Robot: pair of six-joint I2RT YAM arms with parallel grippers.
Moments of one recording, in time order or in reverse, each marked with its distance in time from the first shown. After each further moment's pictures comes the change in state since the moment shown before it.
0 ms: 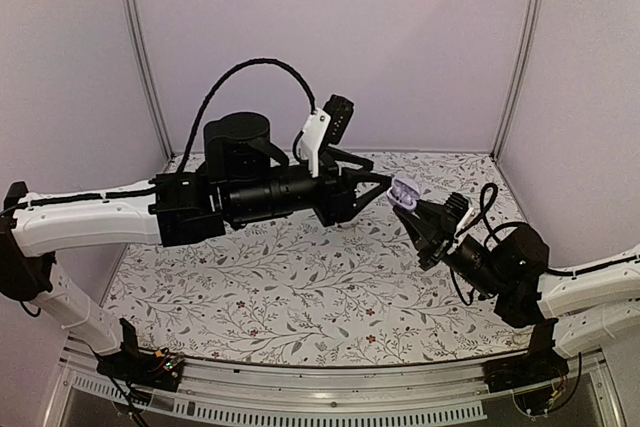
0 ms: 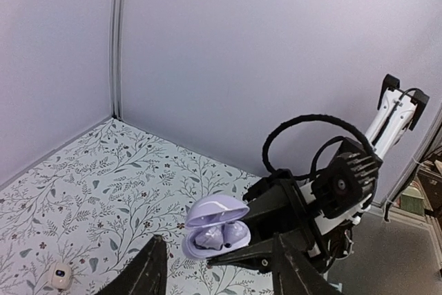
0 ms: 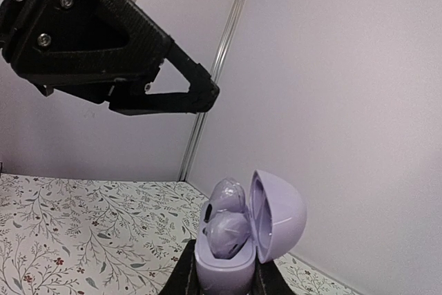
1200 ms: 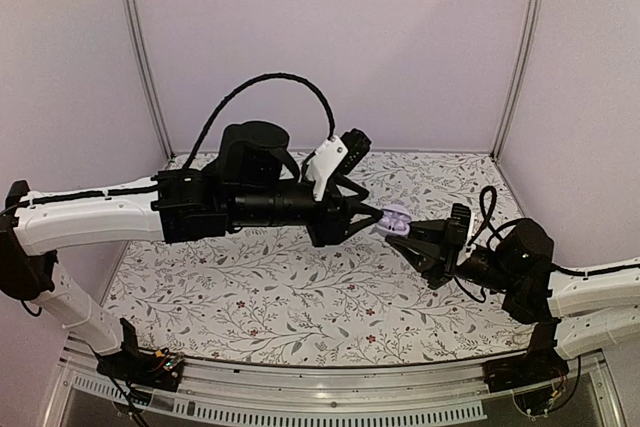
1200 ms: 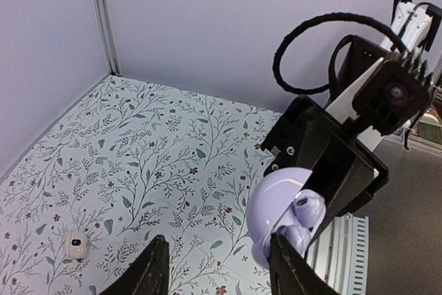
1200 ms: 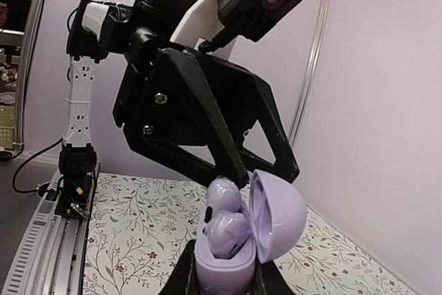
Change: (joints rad) left arm 0.010 0.012 0.025 -0.232 0.061 0.146; right arm -0.054 -0.101 -0.003 -0.174 -0.387 0.179
